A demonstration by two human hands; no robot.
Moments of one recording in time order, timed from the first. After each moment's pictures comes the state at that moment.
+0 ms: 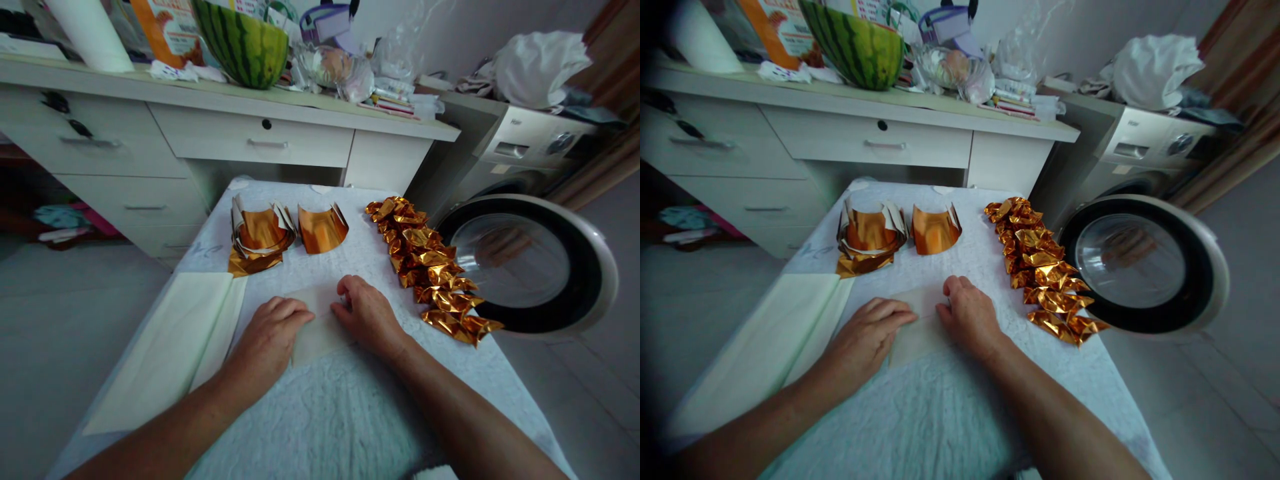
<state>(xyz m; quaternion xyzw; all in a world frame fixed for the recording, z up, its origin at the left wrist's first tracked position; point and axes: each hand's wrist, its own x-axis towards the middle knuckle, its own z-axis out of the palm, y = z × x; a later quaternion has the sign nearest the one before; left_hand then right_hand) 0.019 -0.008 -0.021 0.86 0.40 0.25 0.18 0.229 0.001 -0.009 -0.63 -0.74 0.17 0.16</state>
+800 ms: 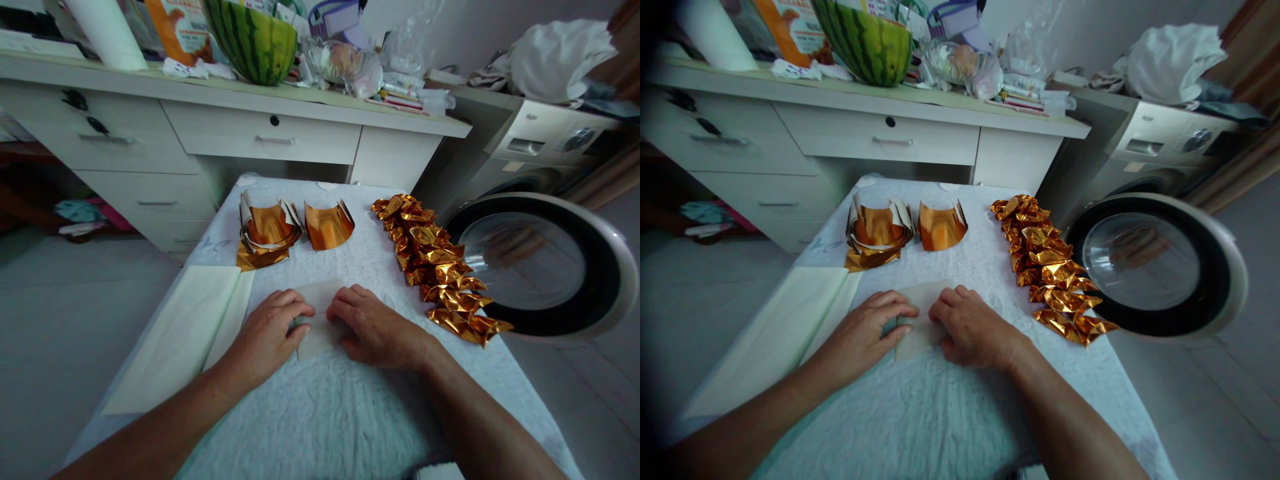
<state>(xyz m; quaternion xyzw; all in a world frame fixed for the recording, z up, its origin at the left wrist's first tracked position) 0.015 -0.004 -0.015 0.83 0.45 0.21 0.26 0.235 -0.010 0.023 -0.40 -0.89 0.22 0.05</state>
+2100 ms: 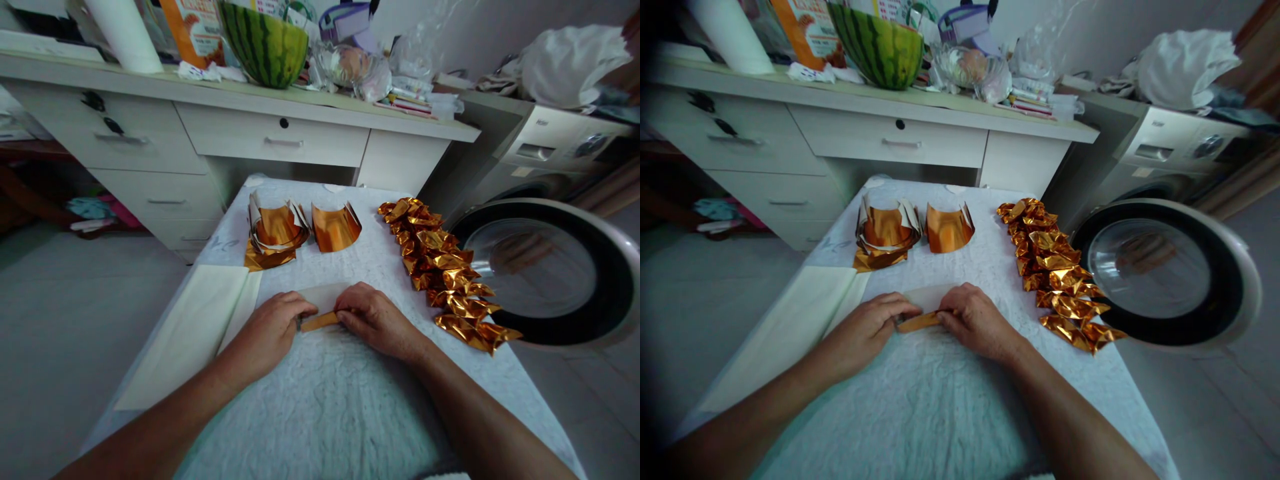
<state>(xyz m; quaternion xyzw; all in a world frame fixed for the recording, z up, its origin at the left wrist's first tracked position) 0.007 0.002 -0.010 0.79 0.46 0.20 0.34 0.233 0.001 0.006 -0.42 -0.84 0.27 0.22</state>
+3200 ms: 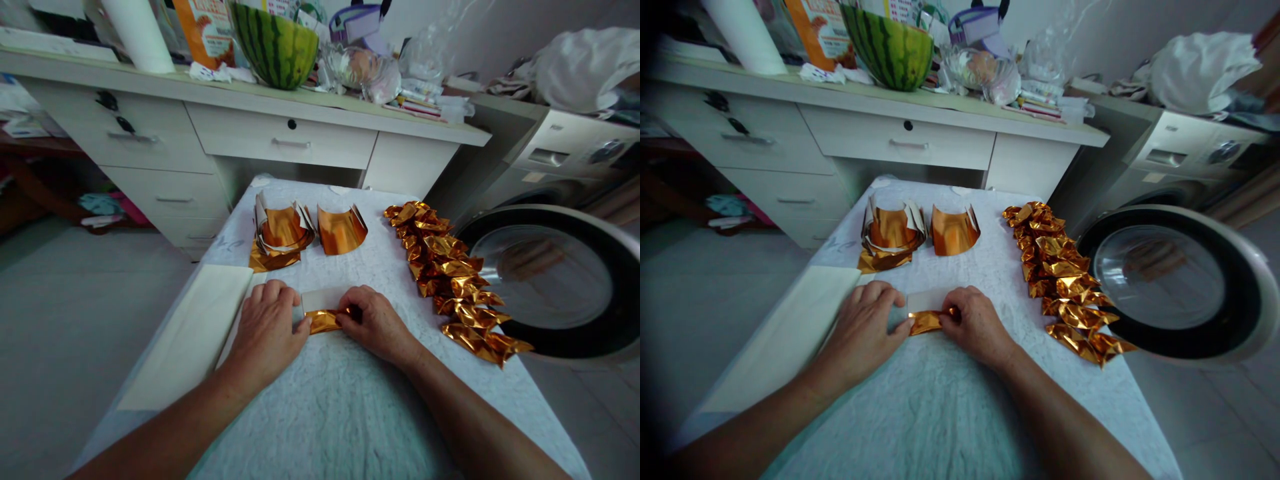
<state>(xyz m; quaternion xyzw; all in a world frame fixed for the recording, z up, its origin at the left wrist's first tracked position) 0.014 -0.005 -0.009 0.77 0.61 0.16 0.09 0.220 0.005 -0.007 -0.52 -0.79 0.24 0.22</state>
